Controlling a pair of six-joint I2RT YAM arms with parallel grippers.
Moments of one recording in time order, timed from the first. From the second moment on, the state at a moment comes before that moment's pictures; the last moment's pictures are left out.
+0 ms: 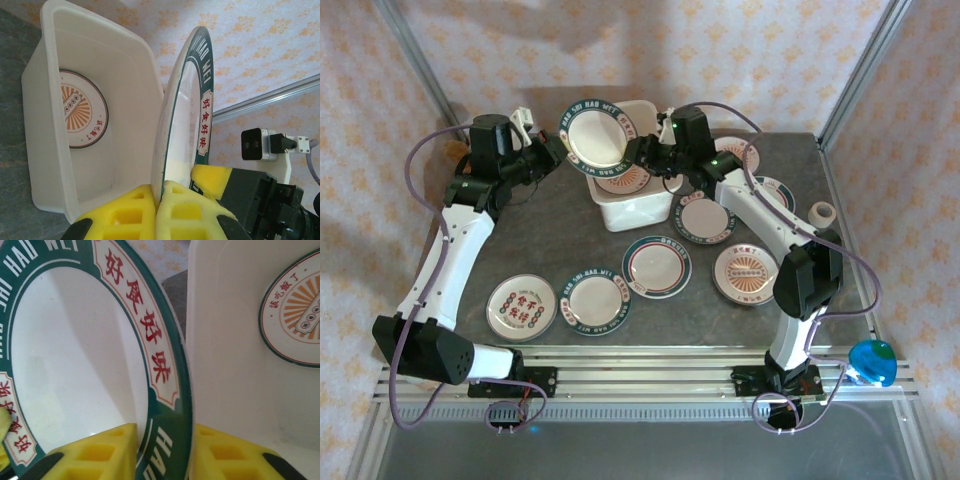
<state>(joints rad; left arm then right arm) -0.10 1.36 1.44 -0.50 0.40 -0.78 0.53 1.81 1.71 -0.34 -0.45 0.85</state>
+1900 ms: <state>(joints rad) 0.01 1.39 1.44 -0.58 0.31 -0.48 0.63 2.03 1.97 -0.56 0.30 1.42</state>
